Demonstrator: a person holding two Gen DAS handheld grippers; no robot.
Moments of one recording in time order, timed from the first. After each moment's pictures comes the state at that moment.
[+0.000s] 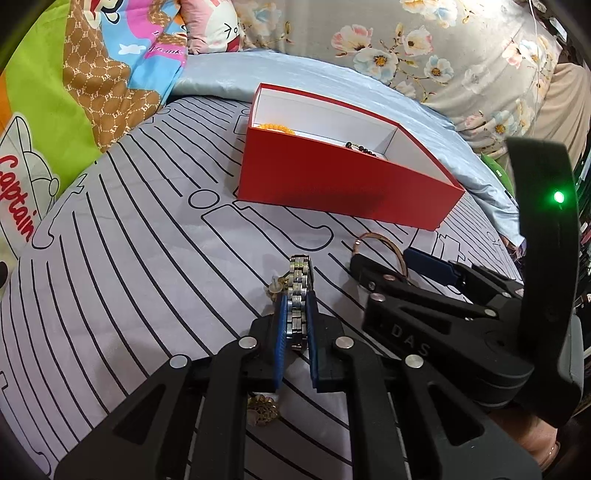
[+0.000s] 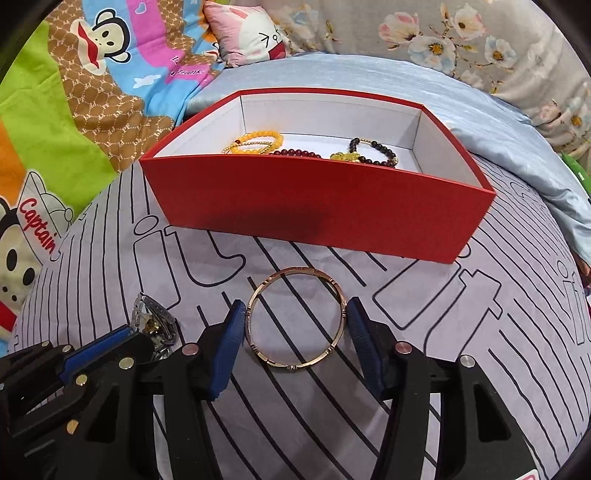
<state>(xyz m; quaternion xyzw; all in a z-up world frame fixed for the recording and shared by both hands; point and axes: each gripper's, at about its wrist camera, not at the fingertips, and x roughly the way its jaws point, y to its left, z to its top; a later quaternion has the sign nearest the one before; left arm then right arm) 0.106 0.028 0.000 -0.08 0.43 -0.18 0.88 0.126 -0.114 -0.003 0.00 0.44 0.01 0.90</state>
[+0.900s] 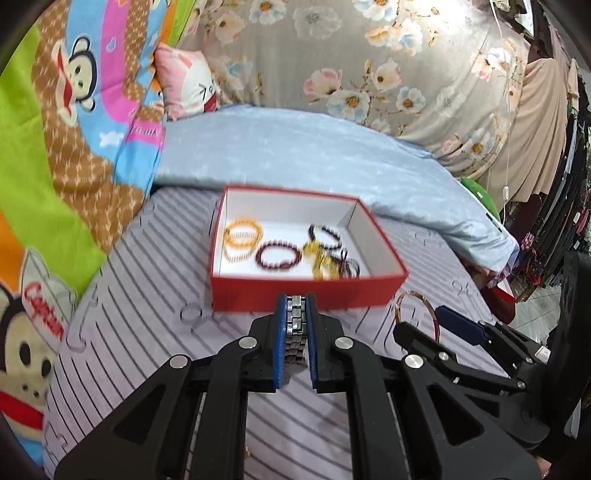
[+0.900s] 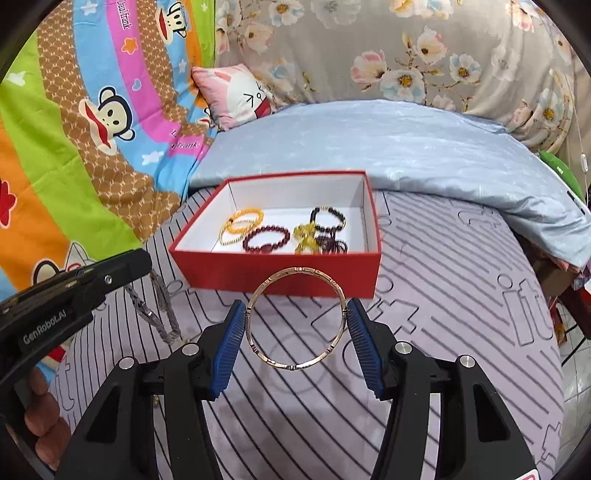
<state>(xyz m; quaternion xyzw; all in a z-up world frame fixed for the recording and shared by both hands) 0.119 0.006 0.105 -0.04 0.34 -0.19 0.92 0.077 -0.163 0.084 0.05 0.35 0.01 0.93</state>
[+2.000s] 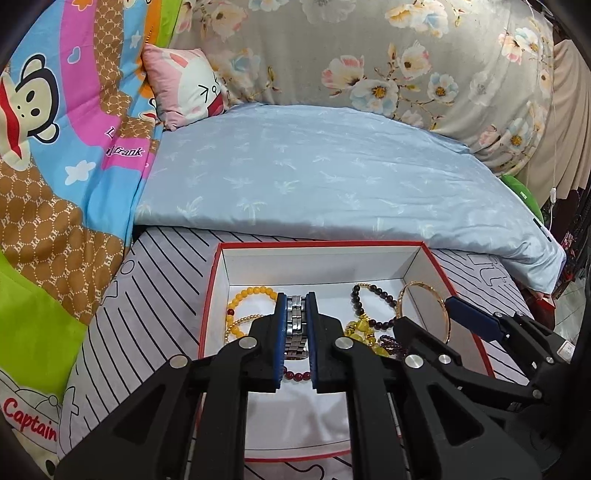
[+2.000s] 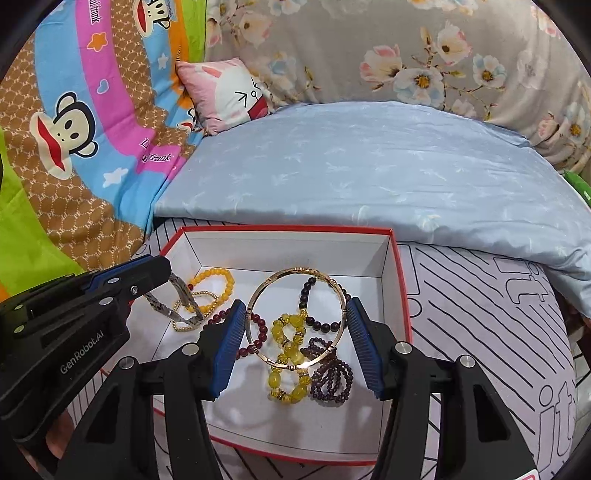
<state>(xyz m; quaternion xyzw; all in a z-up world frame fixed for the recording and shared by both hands) 0.263 -0.038 0.078 0.00 0.35 -0.15 0.92 0.231 -0.178 0.067 0.04 0.36 0.02 0.93</state>
